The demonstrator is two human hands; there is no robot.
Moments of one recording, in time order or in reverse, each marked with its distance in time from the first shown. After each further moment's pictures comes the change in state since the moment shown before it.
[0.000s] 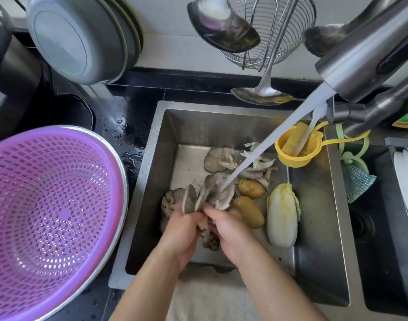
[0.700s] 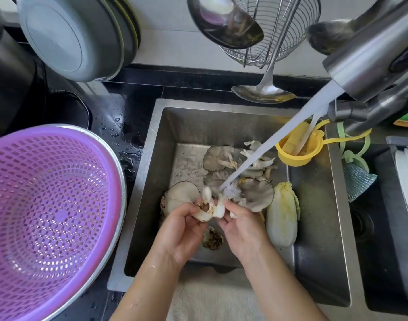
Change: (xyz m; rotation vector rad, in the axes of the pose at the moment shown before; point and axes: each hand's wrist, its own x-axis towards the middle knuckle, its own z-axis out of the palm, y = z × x) left_hand -0.008 0.019 0.006 -0.574 -0.111 -0.210; right_hand 0.007 -0.006 -0.020 0.523 0.073 0.037
